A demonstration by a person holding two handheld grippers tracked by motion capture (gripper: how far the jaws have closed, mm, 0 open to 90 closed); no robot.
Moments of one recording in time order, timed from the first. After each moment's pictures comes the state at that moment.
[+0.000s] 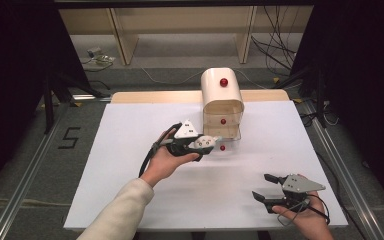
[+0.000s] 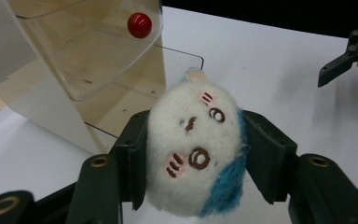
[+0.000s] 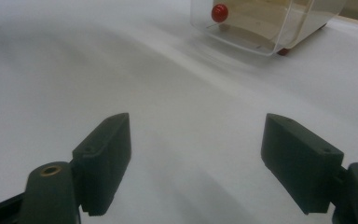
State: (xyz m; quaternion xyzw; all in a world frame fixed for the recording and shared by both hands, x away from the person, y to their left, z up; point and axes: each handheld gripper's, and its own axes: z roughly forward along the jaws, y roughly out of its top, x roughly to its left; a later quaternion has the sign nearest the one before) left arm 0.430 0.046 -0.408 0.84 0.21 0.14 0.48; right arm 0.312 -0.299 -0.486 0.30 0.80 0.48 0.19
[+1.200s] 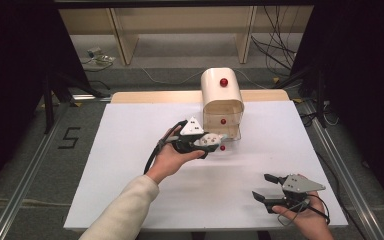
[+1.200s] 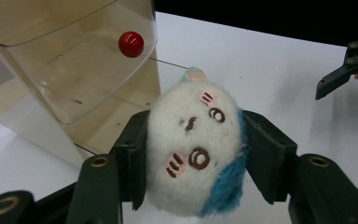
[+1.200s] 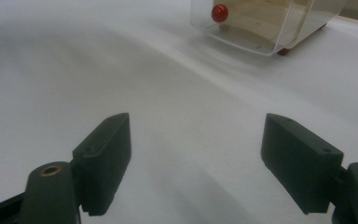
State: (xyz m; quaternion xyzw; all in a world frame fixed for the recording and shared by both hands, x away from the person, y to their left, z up) left arm 0.436 0.032 -0.403 0.84 0.21 0.13 0.49; right arm 0.312 -0.299 -0.486 0.30 0.80 0.48 0.18
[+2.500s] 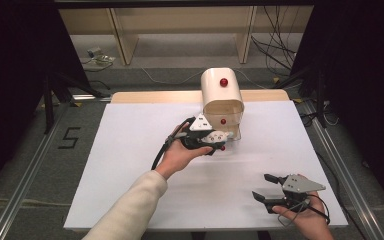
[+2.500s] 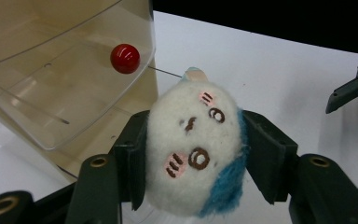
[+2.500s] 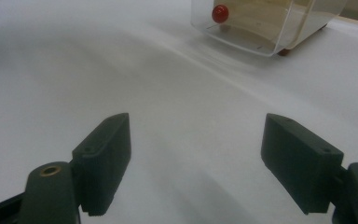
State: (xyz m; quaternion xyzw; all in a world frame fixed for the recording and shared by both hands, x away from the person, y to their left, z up) left arm 0.450 0.009 -0.404 0.84 0.21 0.12 0.48; right arm 0.312 -0.299 -0.486 0.30 0.80 0.48 0.18
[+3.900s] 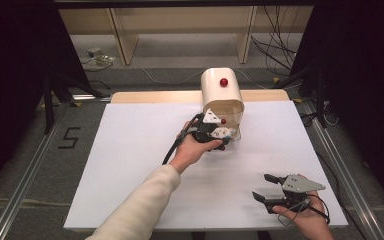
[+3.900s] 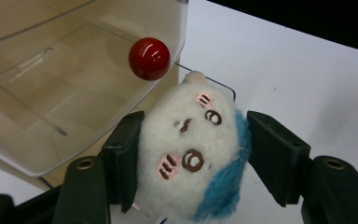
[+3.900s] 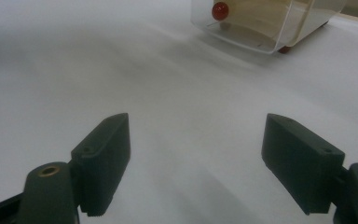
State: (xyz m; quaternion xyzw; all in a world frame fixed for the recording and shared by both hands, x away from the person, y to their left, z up) left arm 0.473 -0.018 -0.415 0.84 0.27 0.13 0.45; right arm 0.313 -0.300 -0.487 0.30 0.80 0.48 0.18
